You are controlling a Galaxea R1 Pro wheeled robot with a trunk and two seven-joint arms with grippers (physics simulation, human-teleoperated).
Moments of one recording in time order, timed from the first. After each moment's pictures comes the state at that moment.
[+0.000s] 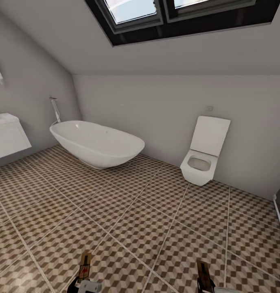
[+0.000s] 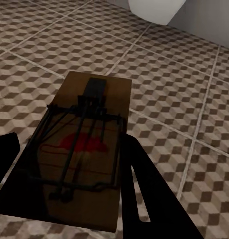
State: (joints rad) left arm -0.41 -0.05 -1.02 0.07 0.72 -0.64 0.23; right arm -0.13 0.01 -0.29 -0.45 0.27 -0.68 -0.08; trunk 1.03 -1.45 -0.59
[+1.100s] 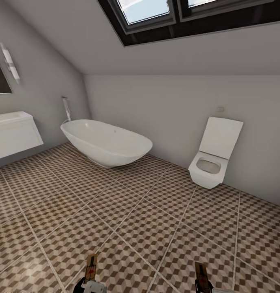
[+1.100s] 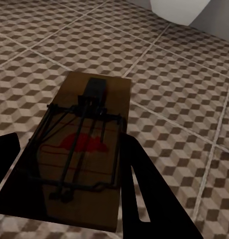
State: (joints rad) left arm -0.41 -0.08 -1.03 0.07 0.71 -0.62 0.19; right arm -0.13 0.02 -0.29 -0.44 0.27 -0.68 -0.08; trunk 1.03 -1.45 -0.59
